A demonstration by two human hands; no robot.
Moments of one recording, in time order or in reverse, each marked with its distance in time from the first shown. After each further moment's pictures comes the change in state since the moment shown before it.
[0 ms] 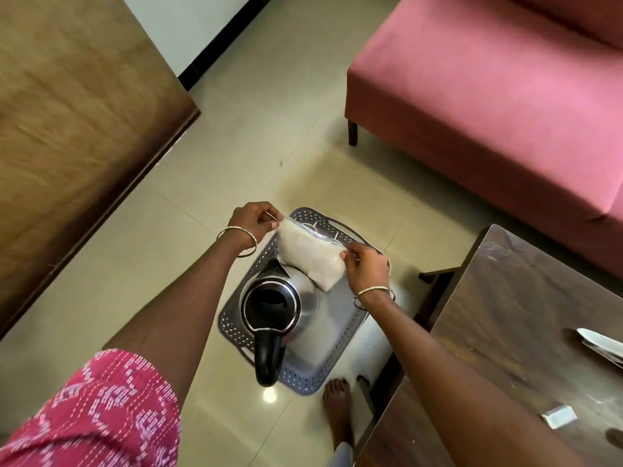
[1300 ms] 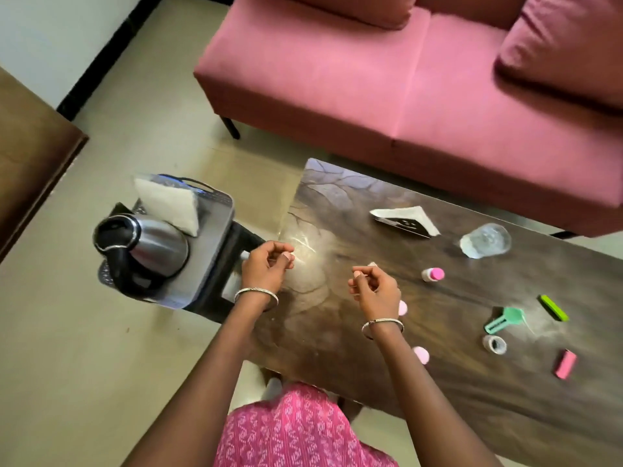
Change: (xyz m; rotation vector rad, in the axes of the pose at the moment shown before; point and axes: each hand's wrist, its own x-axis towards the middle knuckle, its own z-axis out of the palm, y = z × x) left_hand -0.328 0.250 0.259 -0.559 -0.027 0.004; right_hand -0.296 0.251 -0.235 0.642 0.402 0.318
